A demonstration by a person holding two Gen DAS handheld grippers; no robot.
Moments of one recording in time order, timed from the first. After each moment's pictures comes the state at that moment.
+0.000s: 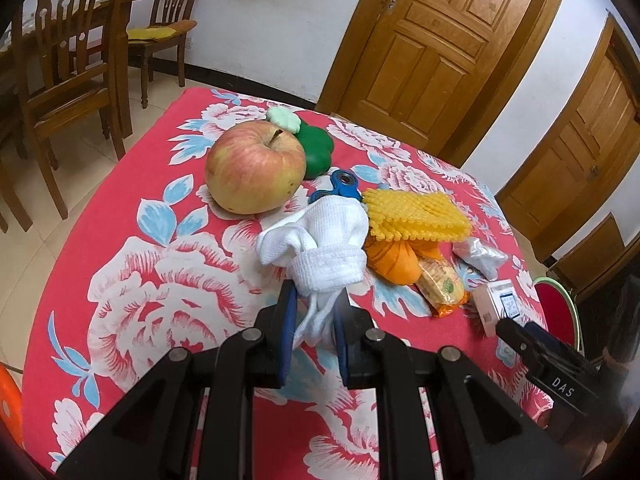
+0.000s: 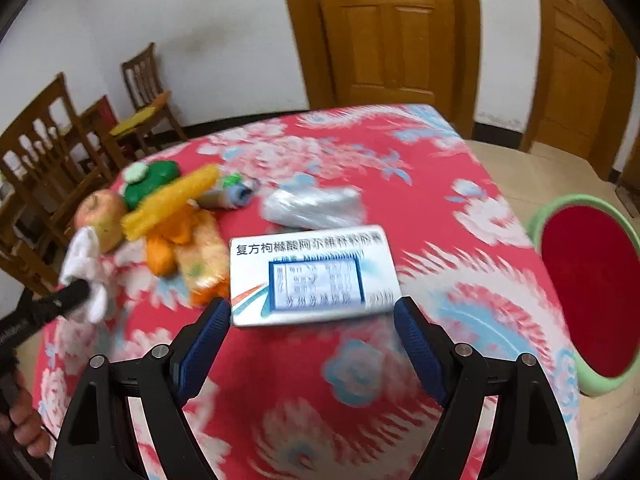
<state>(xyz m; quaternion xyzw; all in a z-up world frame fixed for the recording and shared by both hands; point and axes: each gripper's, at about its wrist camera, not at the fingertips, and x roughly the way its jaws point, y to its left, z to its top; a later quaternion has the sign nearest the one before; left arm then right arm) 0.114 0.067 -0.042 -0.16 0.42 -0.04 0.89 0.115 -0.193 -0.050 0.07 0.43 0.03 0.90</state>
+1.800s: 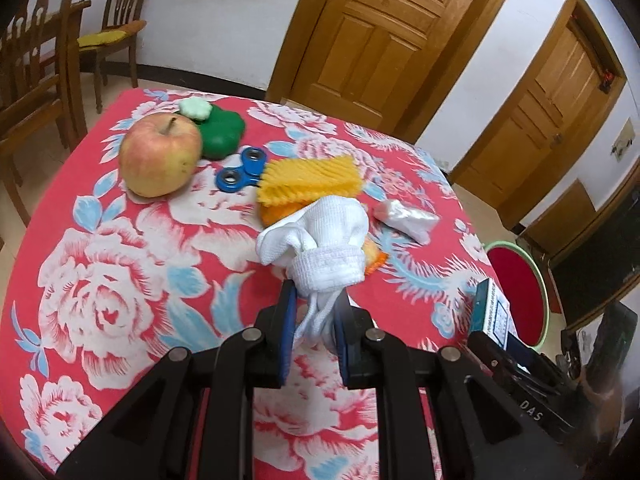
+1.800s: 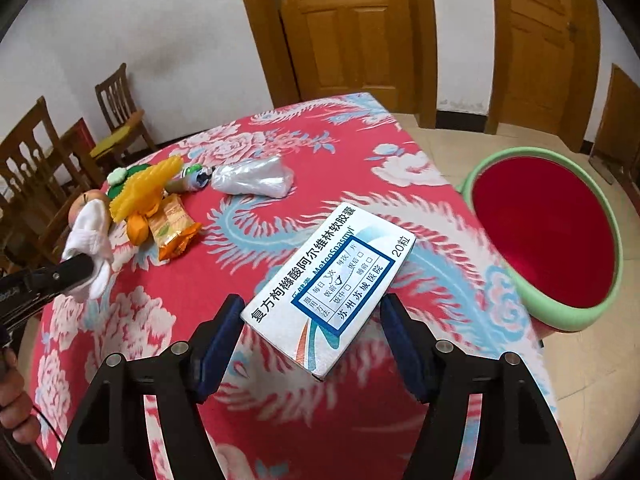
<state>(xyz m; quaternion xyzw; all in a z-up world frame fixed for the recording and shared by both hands) 0.098 0.008 -0.027 -0.14 0.43 -0.12 0.88 0.050 -0.231 -0.048 0.10 0.41 -0.01 0.91</state>
